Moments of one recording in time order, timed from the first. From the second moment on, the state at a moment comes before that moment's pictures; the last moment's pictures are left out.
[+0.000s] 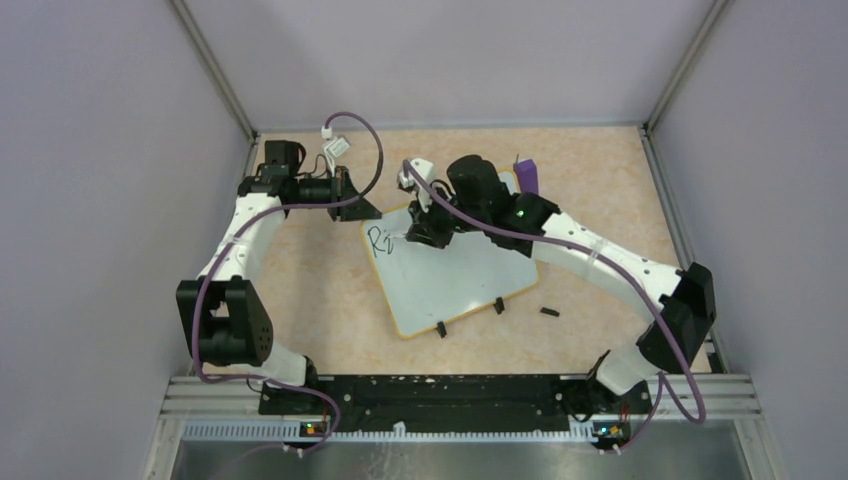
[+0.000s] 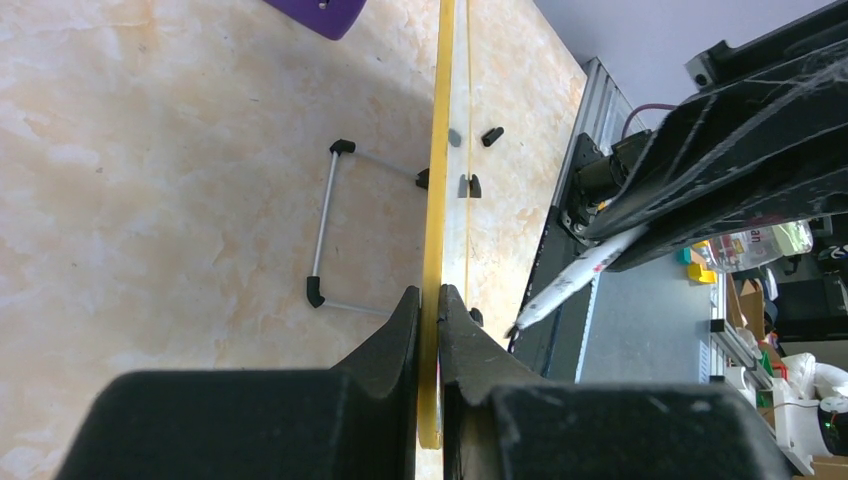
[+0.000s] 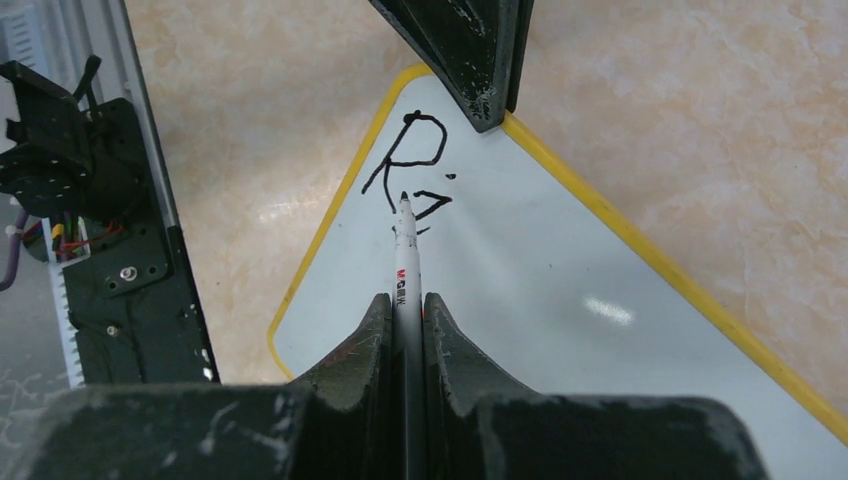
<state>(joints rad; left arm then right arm) -0.01 1.51 1.29 -0.69 1.21 0.18 0.89 1.55 1.46 -0.42 -0.30 -0.13</state>
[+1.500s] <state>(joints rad) -0.01 1.50 1.28 -0.68 1.21 0.18 0.82 1.48 1.30 -0.32 -0.34 -0.05</state>
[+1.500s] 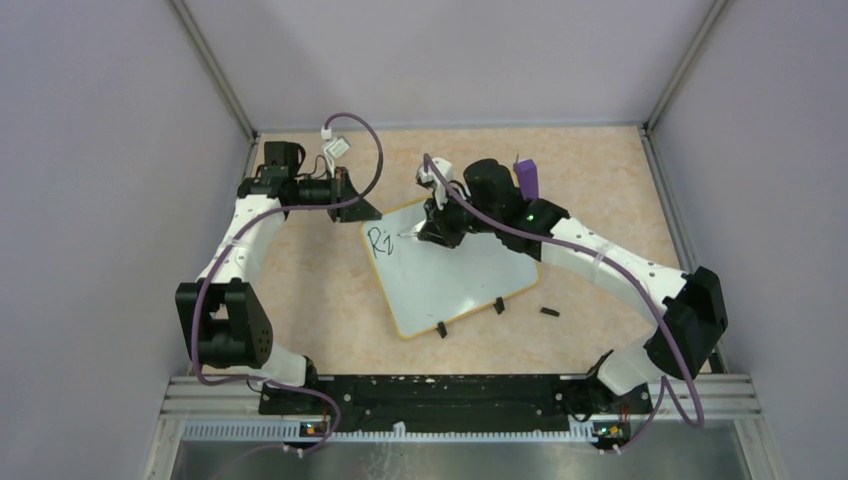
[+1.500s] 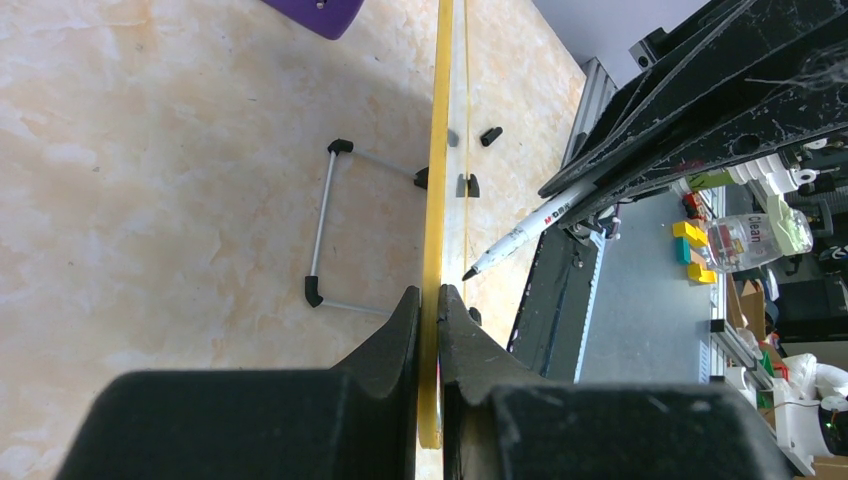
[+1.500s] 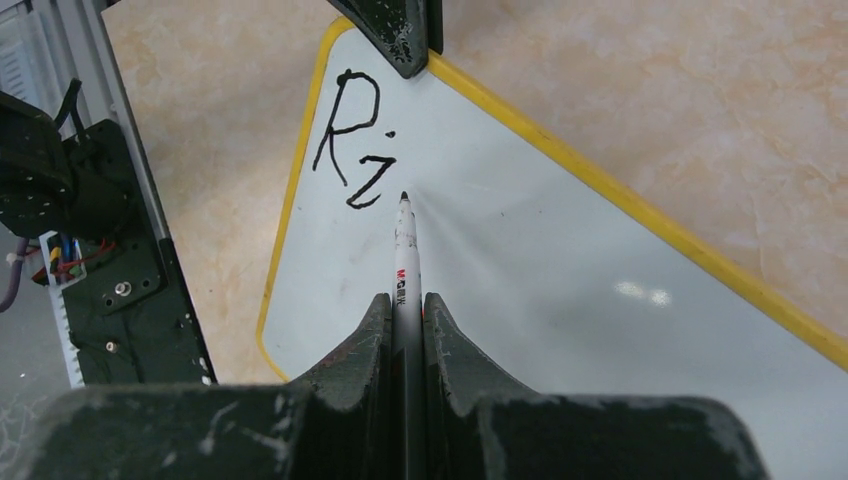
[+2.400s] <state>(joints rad) -0.01 1.50 1.27 -0.68 1.19 0.18 0.82 1.53 1.36 -0.31 -0.32 -0.05</state>
